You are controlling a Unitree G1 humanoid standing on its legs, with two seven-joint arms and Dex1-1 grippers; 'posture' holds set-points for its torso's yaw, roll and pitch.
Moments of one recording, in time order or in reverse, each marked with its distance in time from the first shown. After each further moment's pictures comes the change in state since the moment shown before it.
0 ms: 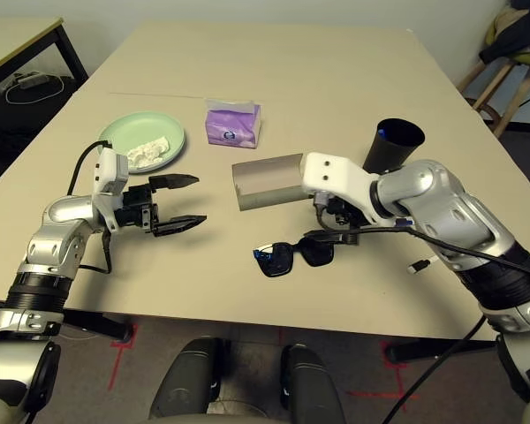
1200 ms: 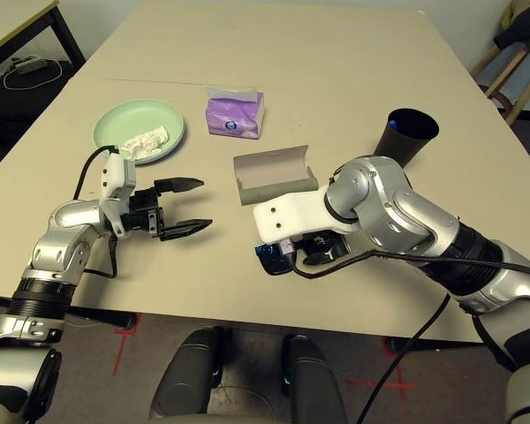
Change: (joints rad) left arm 0.029 -0.002 -0.016 -0.052 0.000 0.001 0.051; right arm -0.094 0.071 0.177 -0.010 -0.283 -0.180 0.186
